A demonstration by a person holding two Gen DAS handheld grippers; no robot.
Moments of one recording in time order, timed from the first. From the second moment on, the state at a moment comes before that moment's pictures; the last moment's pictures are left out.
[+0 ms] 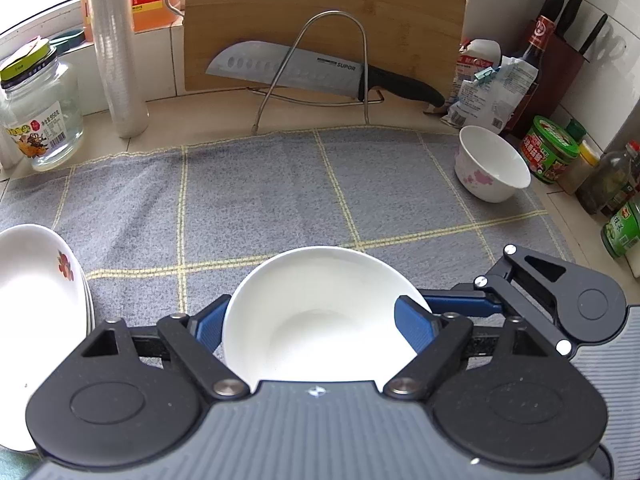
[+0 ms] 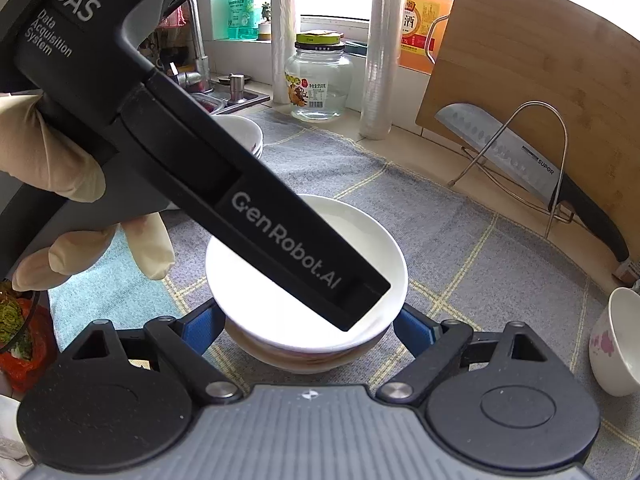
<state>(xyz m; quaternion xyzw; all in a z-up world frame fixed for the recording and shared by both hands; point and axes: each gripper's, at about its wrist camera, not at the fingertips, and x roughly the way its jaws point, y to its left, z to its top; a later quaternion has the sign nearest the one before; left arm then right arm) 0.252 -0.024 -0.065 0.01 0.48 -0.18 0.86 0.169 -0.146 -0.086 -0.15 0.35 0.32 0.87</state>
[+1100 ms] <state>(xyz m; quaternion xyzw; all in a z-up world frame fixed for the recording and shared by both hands) 0.212 -0.044 -0.030 -0.01 0.35 -0.16 0.92 0.139 -0.222 -0.072 -0.11 0.34 0.25 0.90</state>
